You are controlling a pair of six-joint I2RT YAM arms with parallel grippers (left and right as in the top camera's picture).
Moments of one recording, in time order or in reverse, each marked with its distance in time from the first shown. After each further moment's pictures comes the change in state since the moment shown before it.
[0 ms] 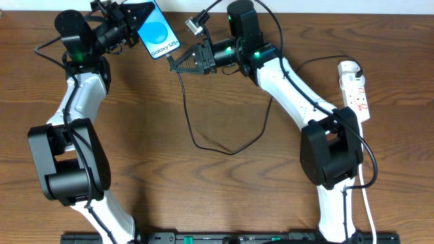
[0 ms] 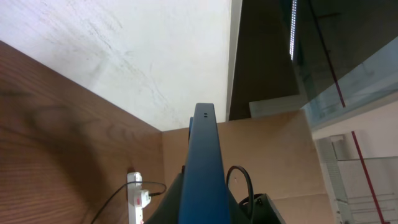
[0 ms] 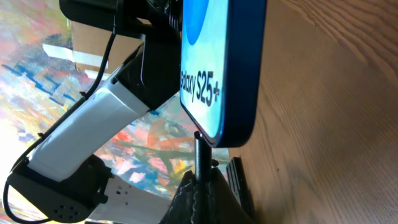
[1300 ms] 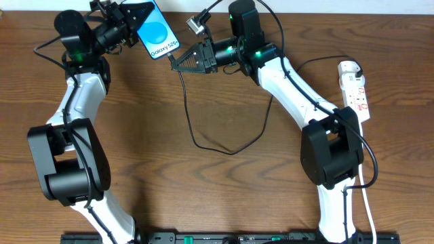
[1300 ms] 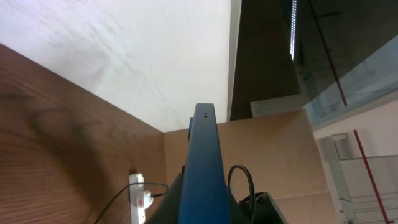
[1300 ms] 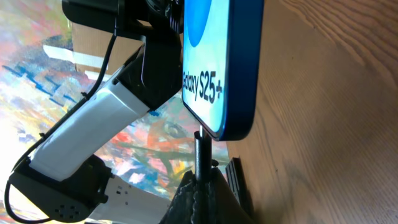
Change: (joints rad) left arm 0.002 0.000 0.000 0.000 0.000 0.014; right arm -0.007 0.000 0.000 0.003 -0.001 0.000
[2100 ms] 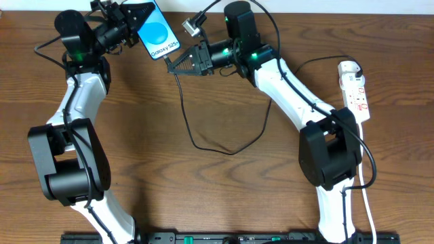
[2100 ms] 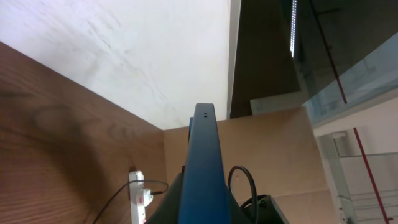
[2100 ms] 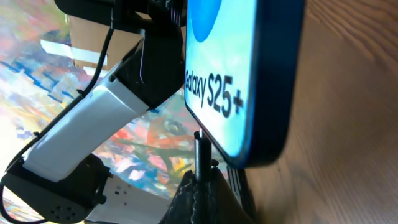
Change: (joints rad) left arm -0.002 0.000 0.000 0.000 0.010 0.000; right arm 0.024 0.000 0.000 0.000 0.008 0.000
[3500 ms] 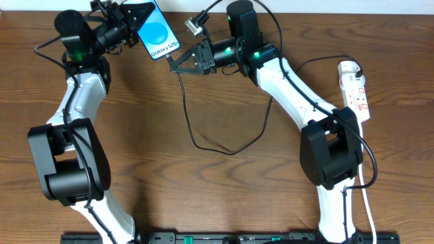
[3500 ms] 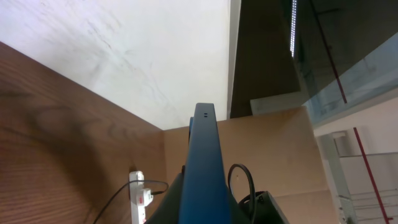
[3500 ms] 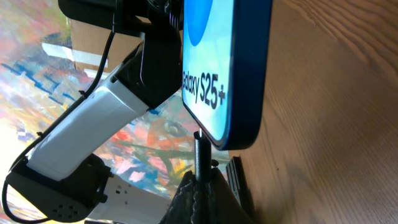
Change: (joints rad) left arm 0.000 0.000 0.000 0.000 0.004 0.000; right arm -0.016 0.000 0.000 -0.008 -0.006 -0.006
